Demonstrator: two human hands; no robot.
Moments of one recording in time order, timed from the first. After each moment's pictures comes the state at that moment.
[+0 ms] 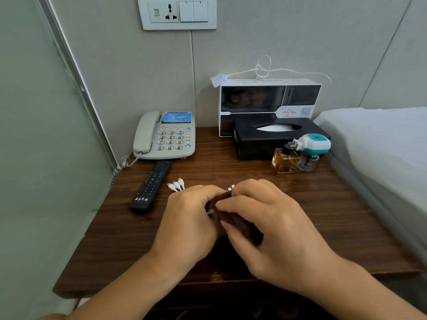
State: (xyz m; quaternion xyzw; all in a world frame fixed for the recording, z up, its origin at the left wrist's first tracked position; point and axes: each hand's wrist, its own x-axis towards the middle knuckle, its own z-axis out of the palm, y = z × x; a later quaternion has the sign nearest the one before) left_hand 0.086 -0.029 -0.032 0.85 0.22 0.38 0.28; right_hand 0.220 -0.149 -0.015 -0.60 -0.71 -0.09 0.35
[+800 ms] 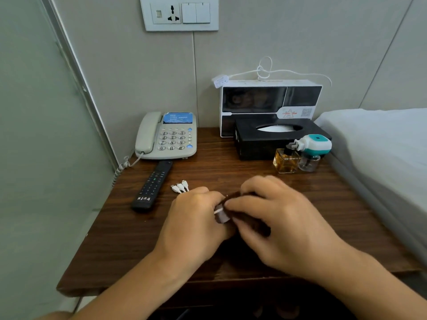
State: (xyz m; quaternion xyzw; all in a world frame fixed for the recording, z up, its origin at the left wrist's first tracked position) left_hand 0.089 -0.030 -0.035 0.89 0.27 0.32 0.19; right_hand 0.238 -0.147 -0.013 -0.61 -0.73 -0.12 0.29
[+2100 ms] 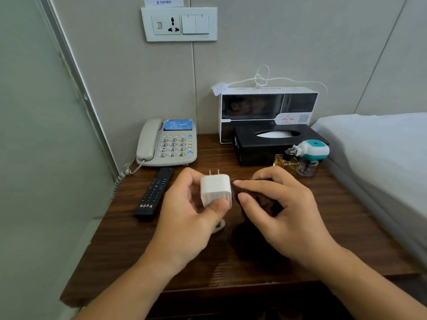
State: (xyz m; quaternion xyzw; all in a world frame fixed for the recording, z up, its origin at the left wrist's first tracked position) left_hand 0.078 -0.023 -0.023 0.73 0.23 0.41 0.50; right_hand 0.240 -0.131 -0.023 -0.61 -0.60 -0.07 0.50
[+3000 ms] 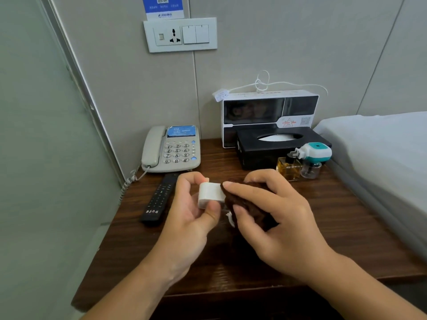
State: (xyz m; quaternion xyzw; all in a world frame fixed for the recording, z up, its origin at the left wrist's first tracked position) left_hand 0.074 -0.018 -0.031 0.64 0.16 0.36 0.66; right_hand 0.224 -0.134 -0.017 -0.59 -0.64 -0.10 0.48
